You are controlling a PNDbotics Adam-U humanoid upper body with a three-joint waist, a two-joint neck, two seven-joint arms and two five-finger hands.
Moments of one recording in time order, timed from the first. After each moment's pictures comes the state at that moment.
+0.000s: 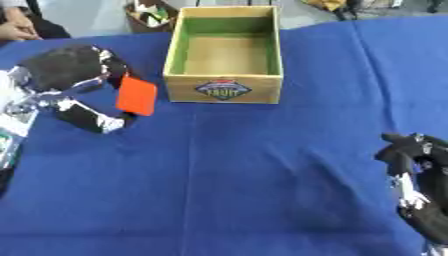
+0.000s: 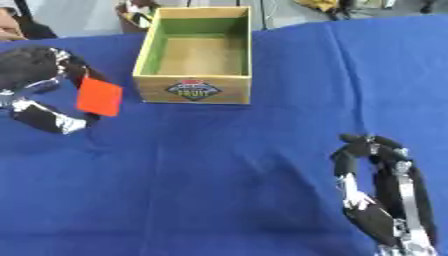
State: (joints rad) left arm -0.84 0.53 -0.09 -1.44 -0.99 -0.52 -0.28; right arm 0.00 -0.10 -0.02 -1.98 0.25 -0.49 -0.01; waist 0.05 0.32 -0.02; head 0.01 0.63
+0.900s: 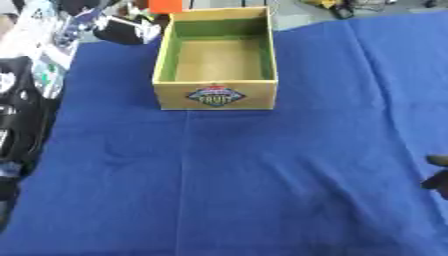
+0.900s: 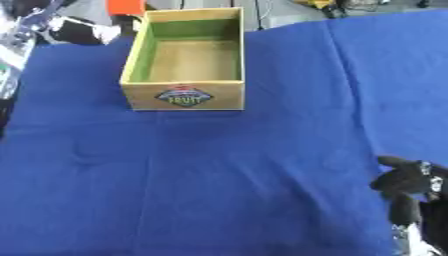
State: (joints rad) left arm -1.06 0.54 0.01 -1.21 -1.16 -0.41 0.07; right arm -0.08 -0.15 0.05 -1.98 0.11 -0.58 0.08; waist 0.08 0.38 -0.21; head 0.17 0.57
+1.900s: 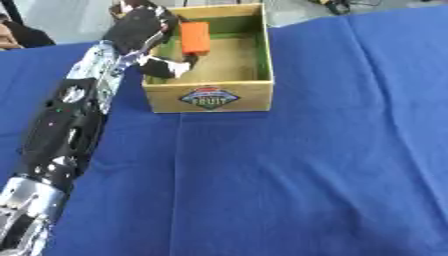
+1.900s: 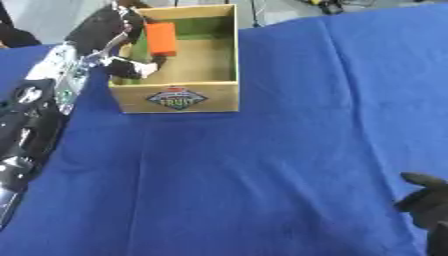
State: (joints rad) left arm -1.10 0.51 0.06 -0.87 -1.31 -0.53 0.19; right arm -0.11 -0.15 0.08 -1.98 0.07 -0.59 0.12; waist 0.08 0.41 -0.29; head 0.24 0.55
